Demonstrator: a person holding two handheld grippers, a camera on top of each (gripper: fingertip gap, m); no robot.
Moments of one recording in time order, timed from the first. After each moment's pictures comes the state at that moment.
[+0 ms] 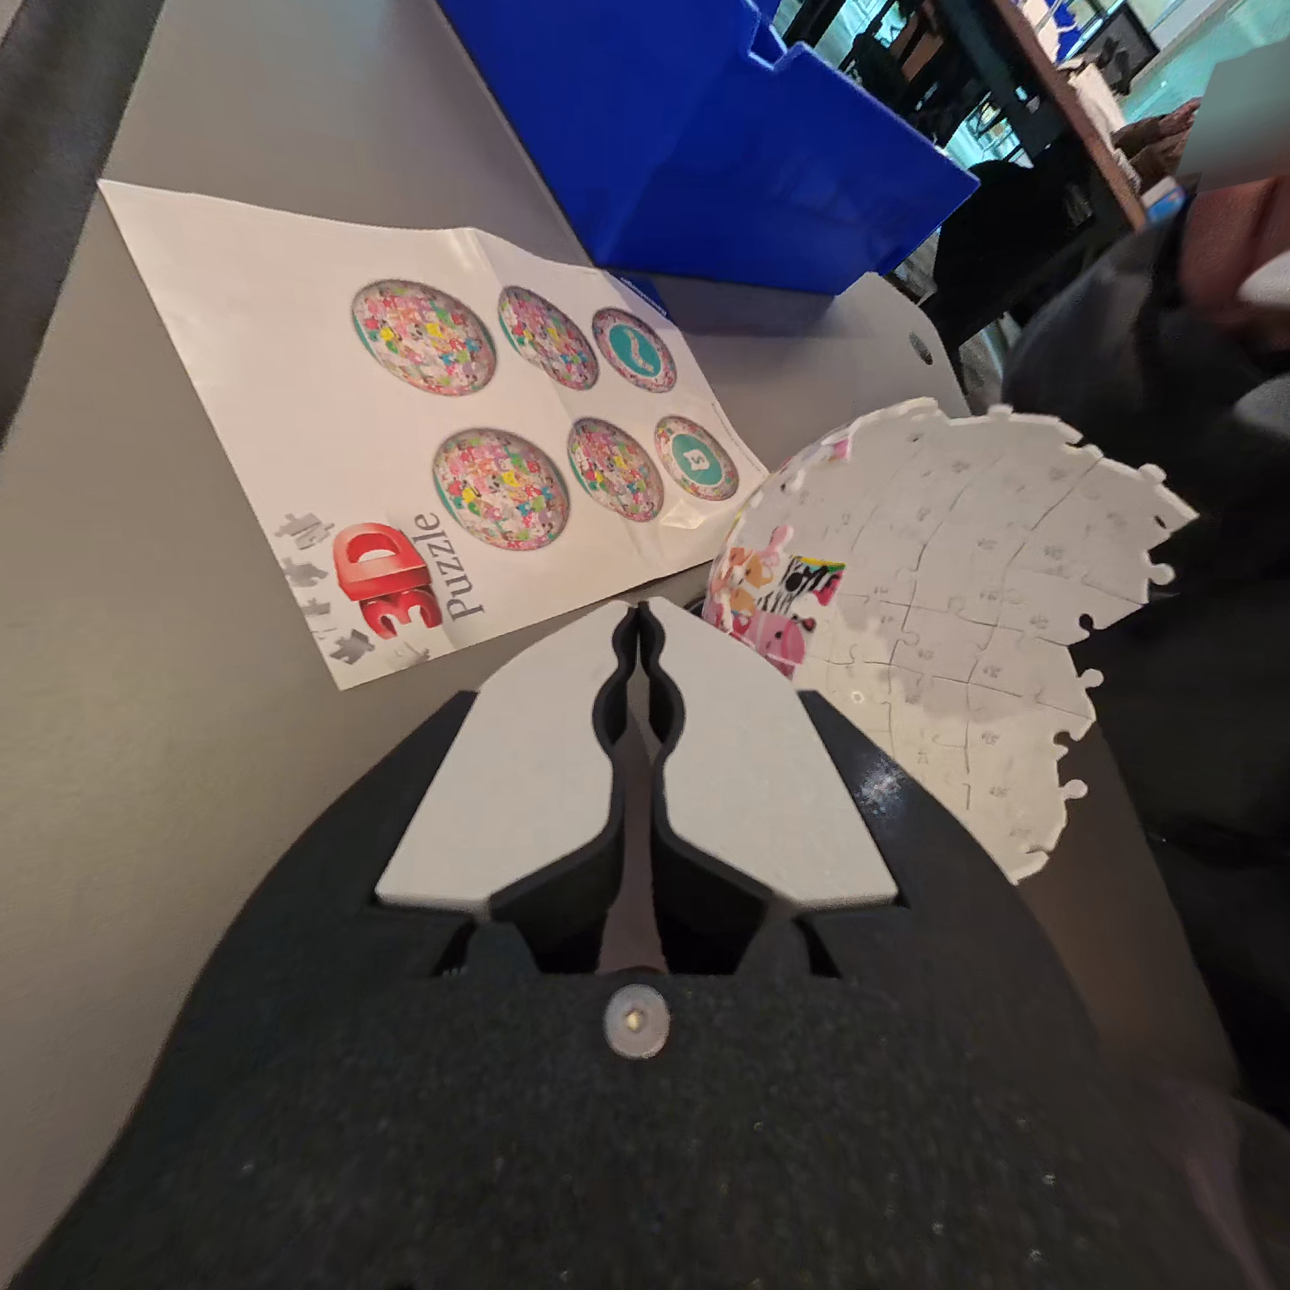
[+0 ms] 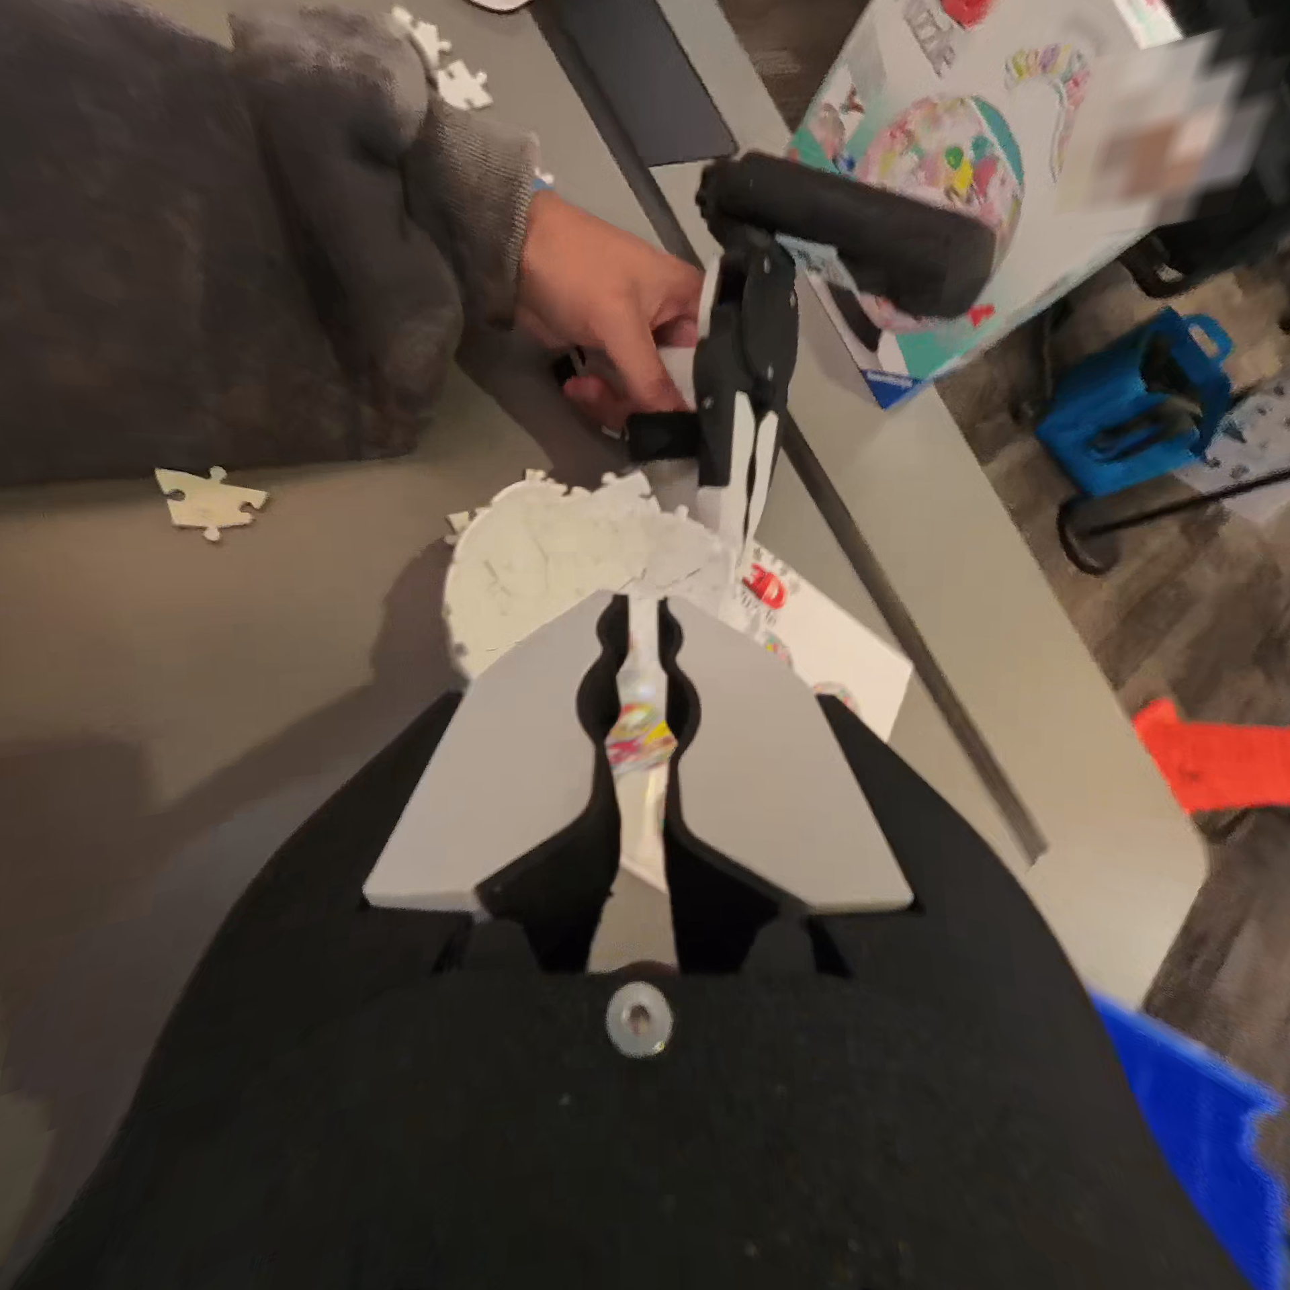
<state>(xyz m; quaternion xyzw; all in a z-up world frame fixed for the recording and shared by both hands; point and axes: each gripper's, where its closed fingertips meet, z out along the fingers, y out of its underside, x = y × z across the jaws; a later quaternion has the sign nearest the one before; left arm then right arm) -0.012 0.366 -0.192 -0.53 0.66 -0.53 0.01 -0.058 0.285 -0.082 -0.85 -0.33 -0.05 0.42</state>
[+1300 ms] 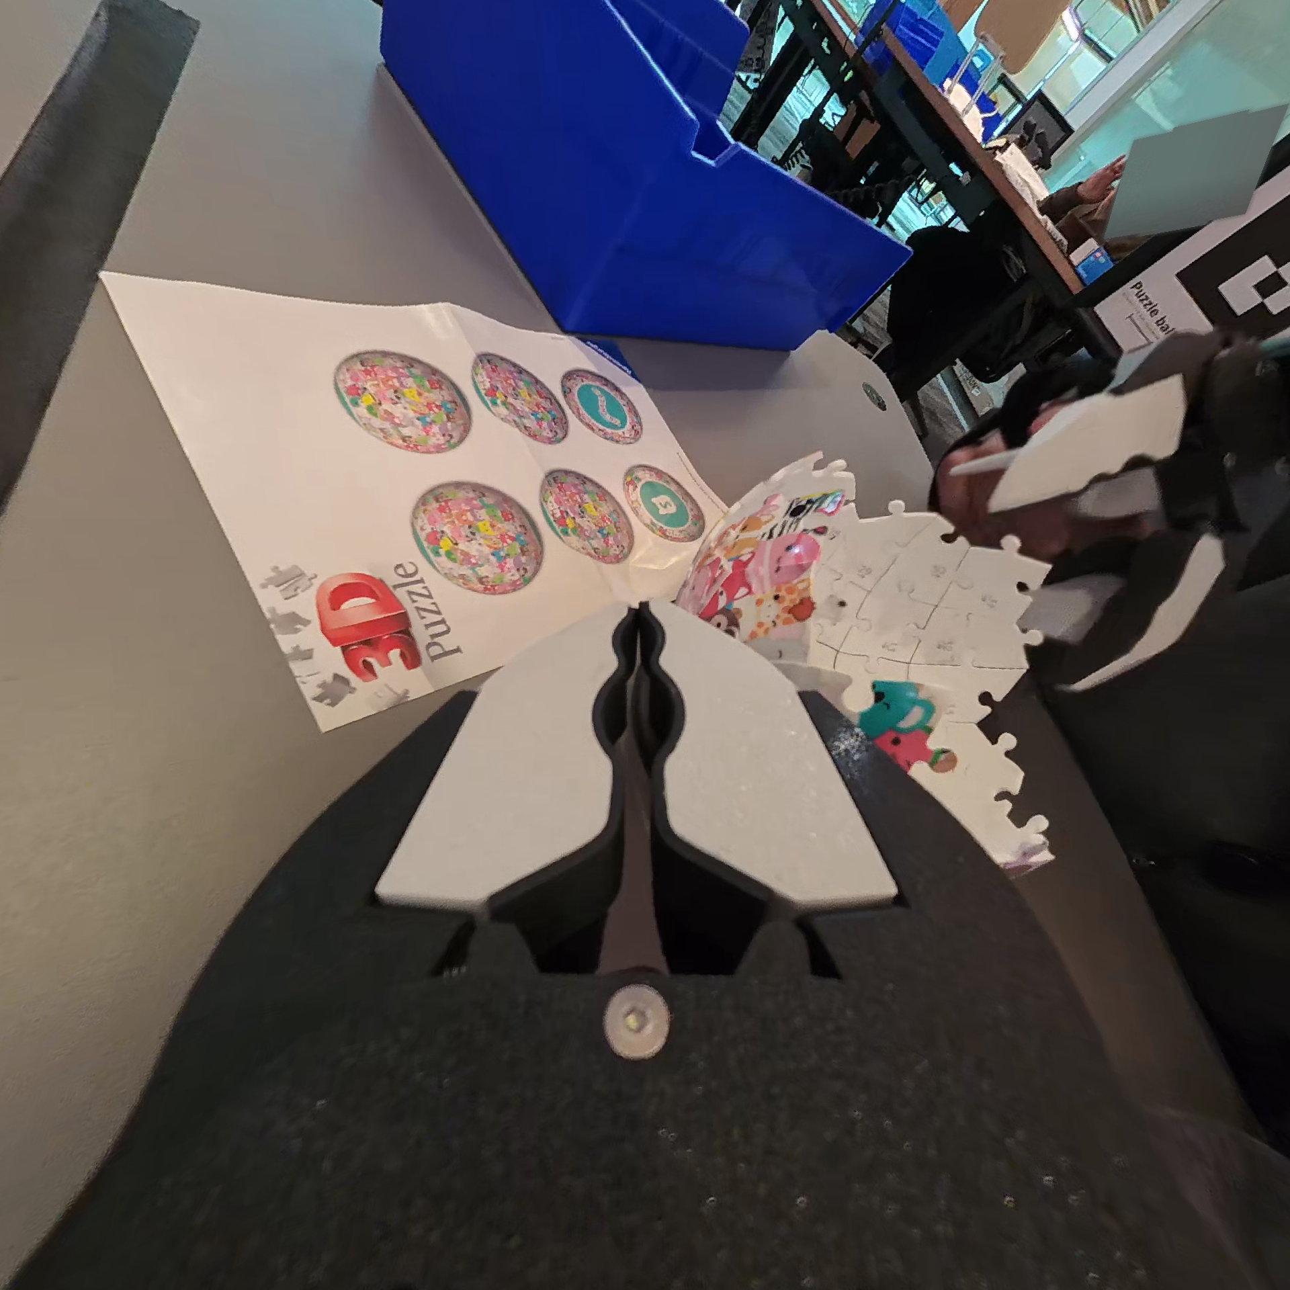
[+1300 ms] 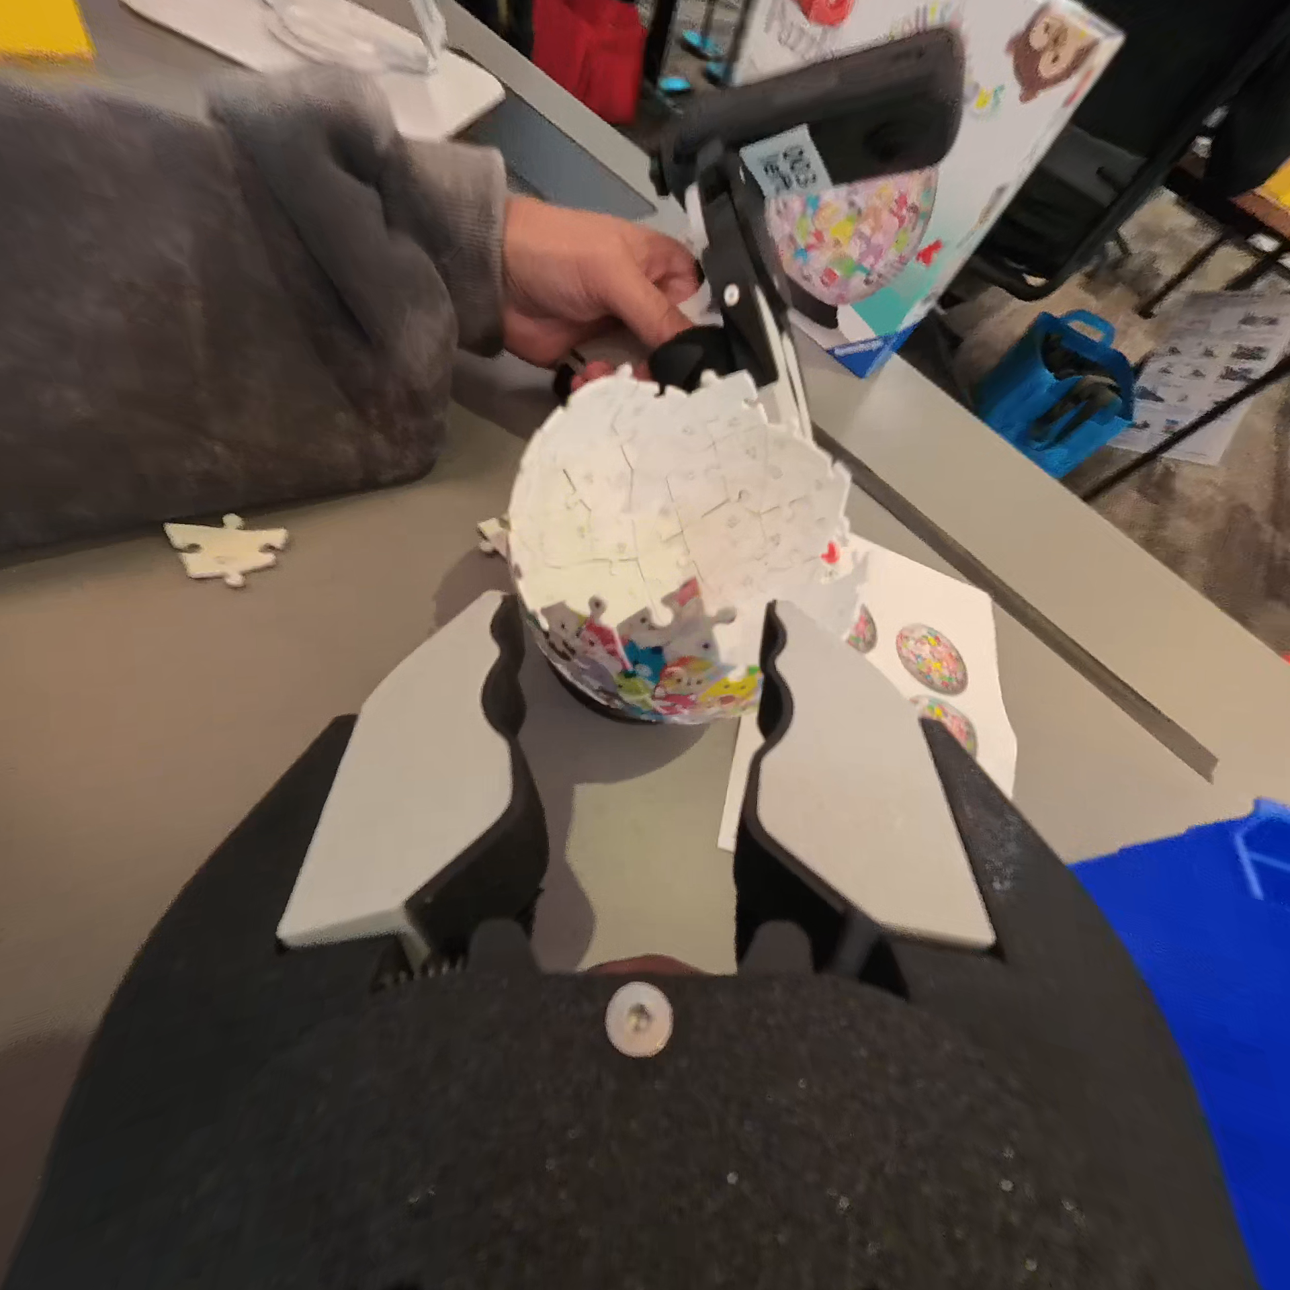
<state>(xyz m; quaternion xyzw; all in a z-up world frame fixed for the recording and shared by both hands) -0.008 0.364 -0.177 -0.52 0.64 -0.57 0.02 -0.062 0.256 -0.129 -0.82 -0.21 -0.03 0.52</state>
